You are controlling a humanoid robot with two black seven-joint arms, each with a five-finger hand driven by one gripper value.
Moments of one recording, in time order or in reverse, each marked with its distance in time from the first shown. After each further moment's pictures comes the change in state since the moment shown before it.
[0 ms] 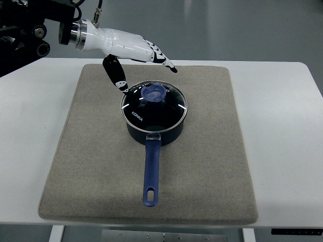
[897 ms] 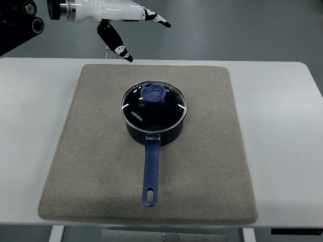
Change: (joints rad) left arm -0.063 -0.048 0.064 0.206 -0.163 0.091 0.041; right arm 0.000 0.000 0.000 0.000 0.000 0.000 0.000
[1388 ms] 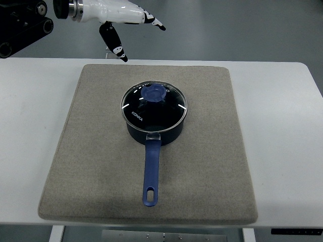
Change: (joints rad) left arm -0.060 -0.087 0.203 0.088 0.022 0.090 0.002; right arm 0.000 0.000 0.000 0.000 0.000 0.000 0.000
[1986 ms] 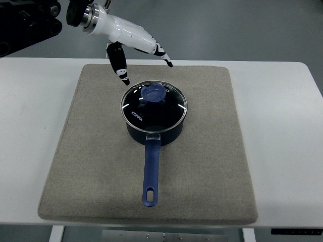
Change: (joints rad) left arm -0.121 -0.001 0.073 -0.163 0.028 -0.223 -0.043; right arm 0.000 0.000 0.000 0.000 0.000 0.000 0.000
